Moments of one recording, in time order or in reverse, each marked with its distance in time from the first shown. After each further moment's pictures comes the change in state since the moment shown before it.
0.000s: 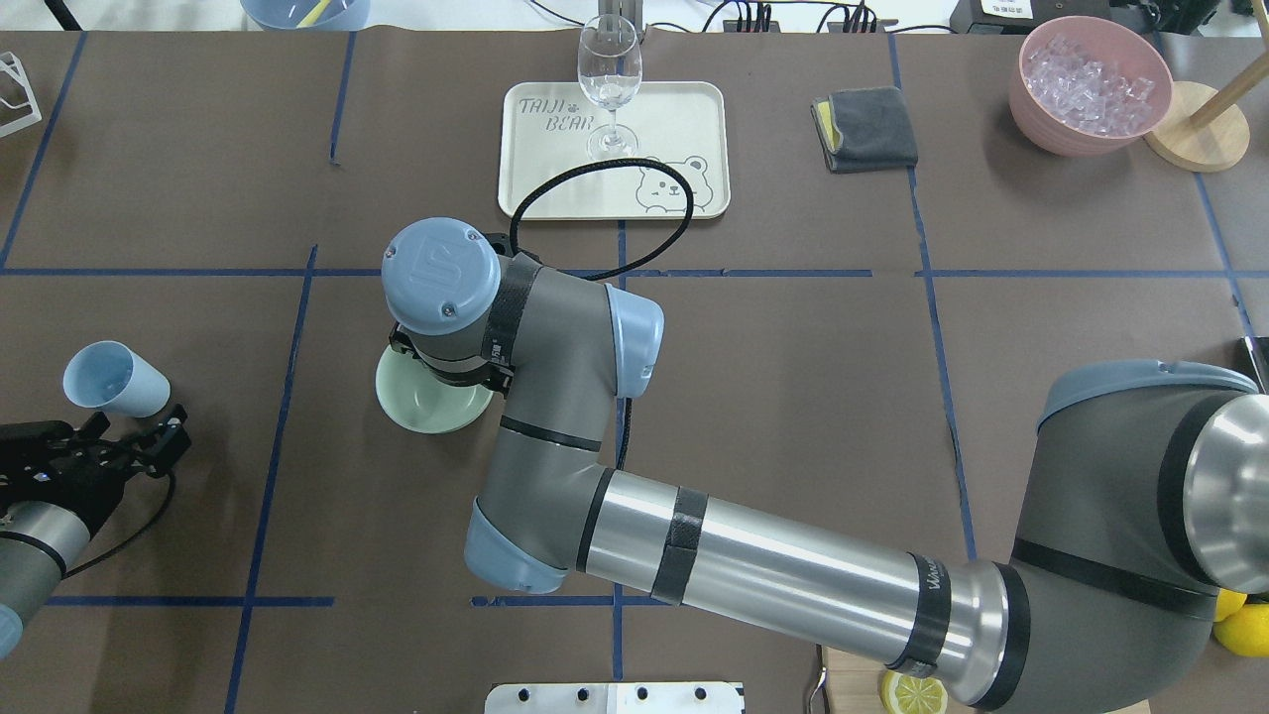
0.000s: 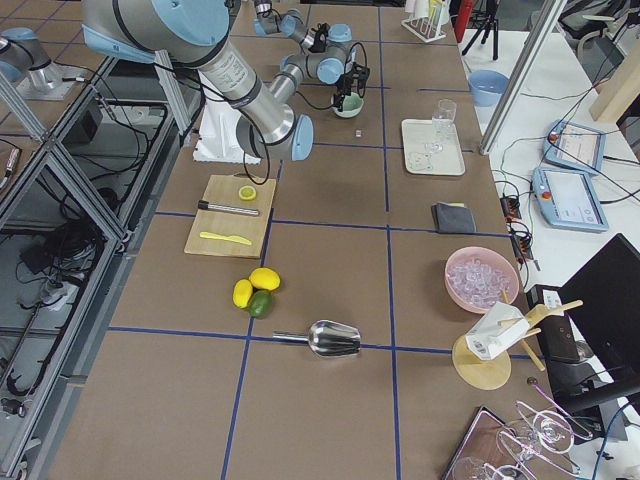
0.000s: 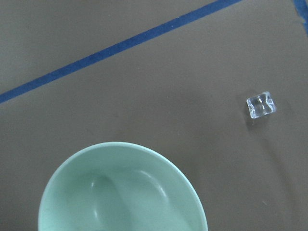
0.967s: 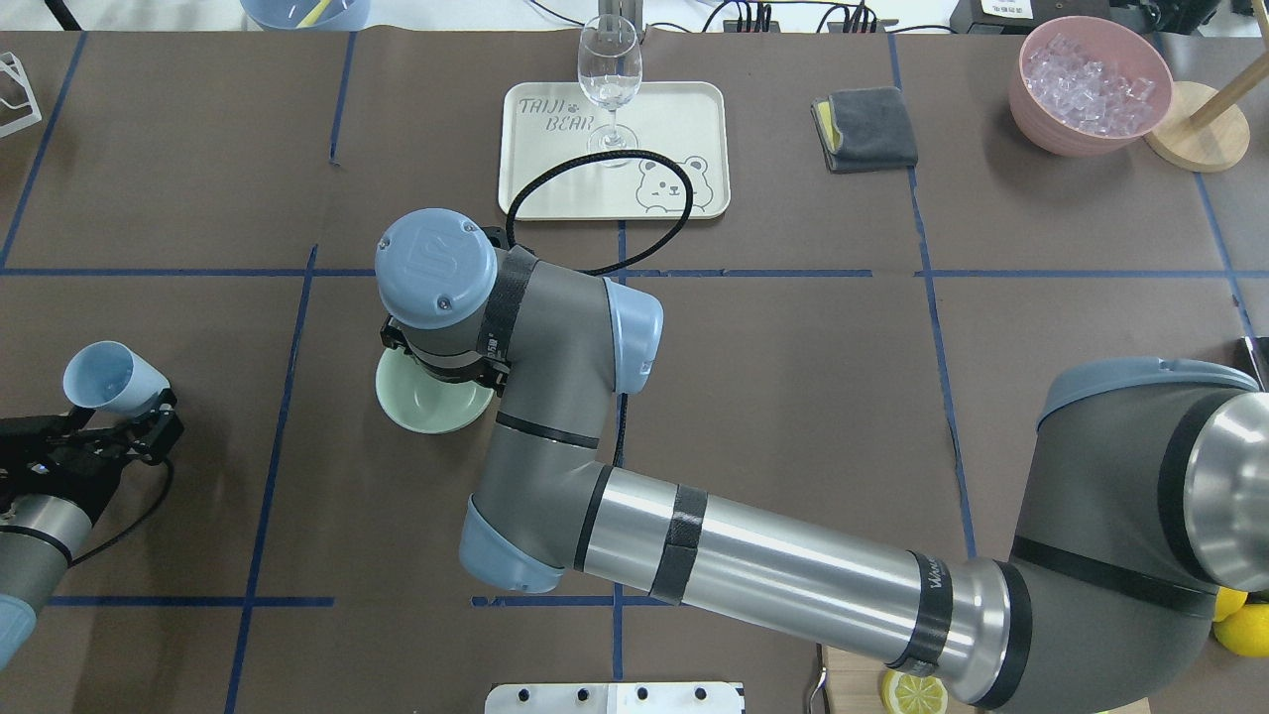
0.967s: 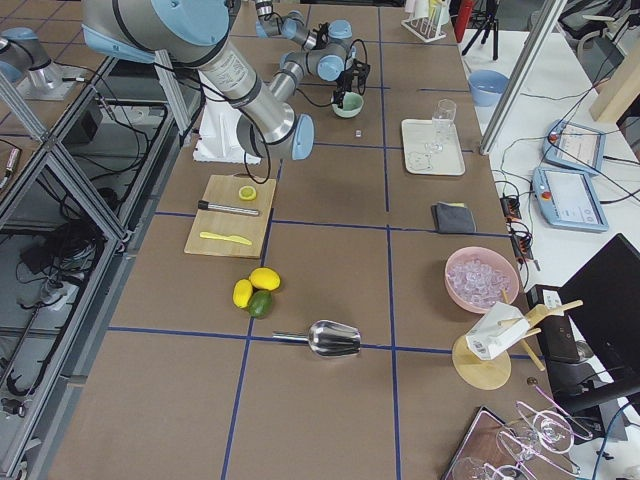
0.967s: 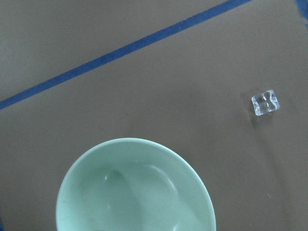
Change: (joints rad) left arm -0.016 -0.030 0.059 -0.004 0.073 0.030; right arm 0.003 0.002 0.021 -0.006 0.008 0.007
